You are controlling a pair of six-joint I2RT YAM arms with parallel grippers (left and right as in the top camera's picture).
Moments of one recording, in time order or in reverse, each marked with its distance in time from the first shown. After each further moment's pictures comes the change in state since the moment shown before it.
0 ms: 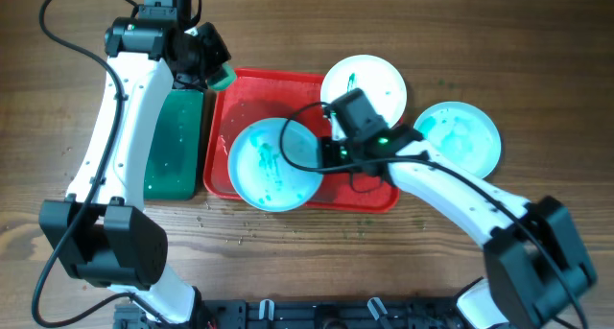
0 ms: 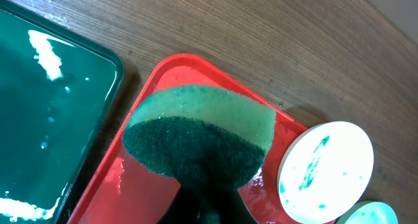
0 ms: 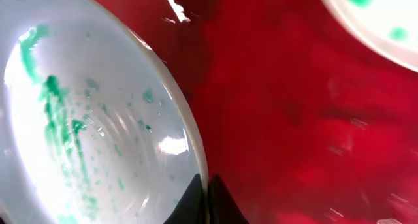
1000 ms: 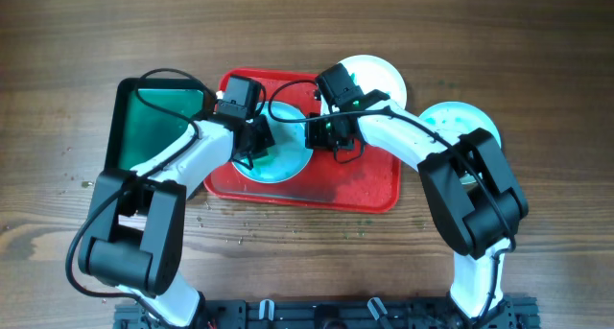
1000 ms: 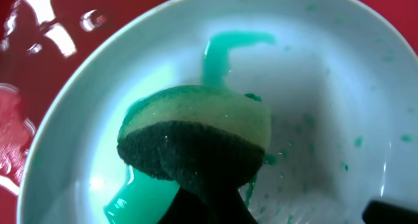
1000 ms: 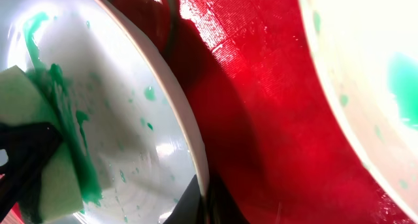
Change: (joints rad) left arm -0.199 -0.004 -0.719 0.578 -0.045 -0.010; right arm -0.070 0.378 0.264 -0.021 -0.092 0.043
